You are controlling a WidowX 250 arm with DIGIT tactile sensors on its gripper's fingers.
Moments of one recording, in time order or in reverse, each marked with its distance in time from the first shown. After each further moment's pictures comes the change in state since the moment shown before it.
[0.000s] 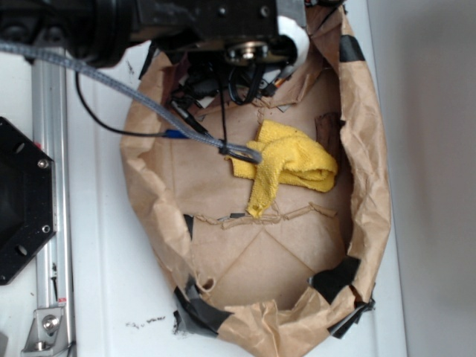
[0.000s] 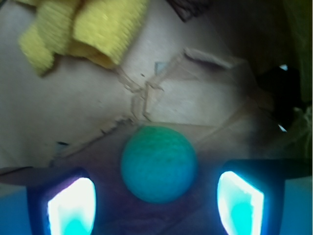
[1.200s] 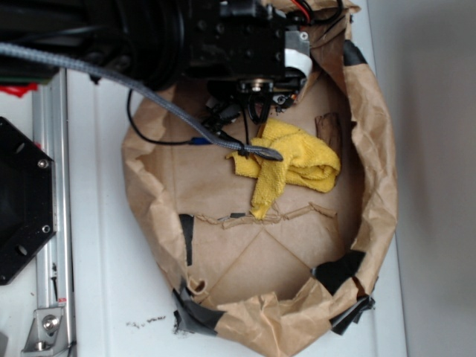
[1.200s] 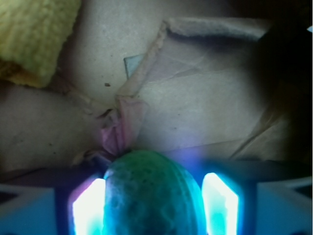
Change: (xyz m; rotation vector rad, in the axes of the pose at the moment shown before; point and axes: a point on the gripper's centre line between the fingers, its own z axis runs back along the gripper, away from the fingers) arm 0.023 -0.005 -0.038 -0.002 -0.026 0.237
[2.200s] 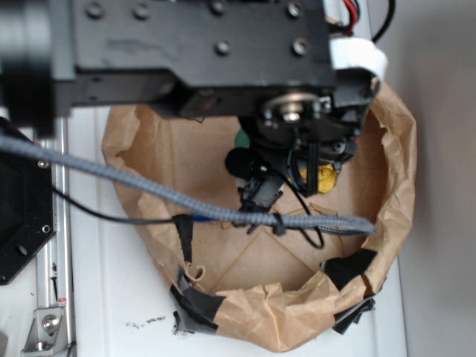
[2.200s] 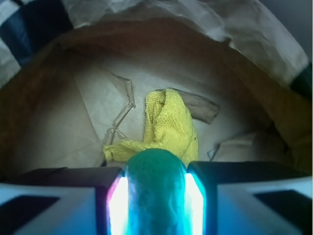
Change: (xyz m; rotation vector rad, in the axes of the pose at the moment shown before) arm 0.043 -0.041 0.129 -0.221 -0.177 0.322
